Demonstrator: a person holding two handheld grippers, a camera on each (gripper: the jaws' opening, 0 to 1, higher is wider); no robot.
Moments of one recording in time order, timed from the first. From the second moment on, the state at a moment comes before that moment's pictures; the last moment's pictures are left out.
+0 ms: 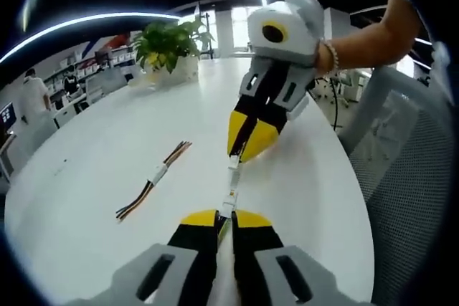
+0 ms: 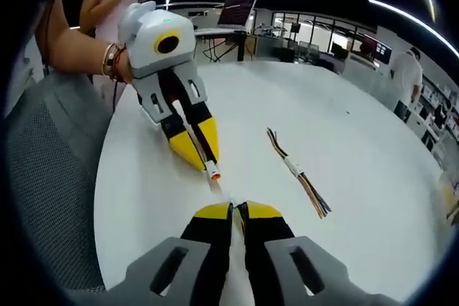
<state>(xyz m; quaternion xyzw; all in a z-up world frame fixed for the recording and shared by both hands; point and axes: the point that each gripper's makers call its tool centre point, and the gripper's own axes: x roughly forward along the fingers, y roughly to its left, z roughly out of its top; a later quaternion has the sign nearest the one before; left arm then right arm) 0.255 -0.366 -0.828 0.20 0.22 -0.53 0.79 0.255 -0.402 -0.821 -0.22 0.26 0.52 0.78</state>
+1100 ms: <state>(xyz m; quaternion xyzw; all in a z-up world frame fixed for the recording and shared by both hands) 0.251 -0.371 -0.830 0.20 0.22 -0.54 0.79 0.246 -0.383 -0.833 -0.24 0.26 0.54 0.77</state>
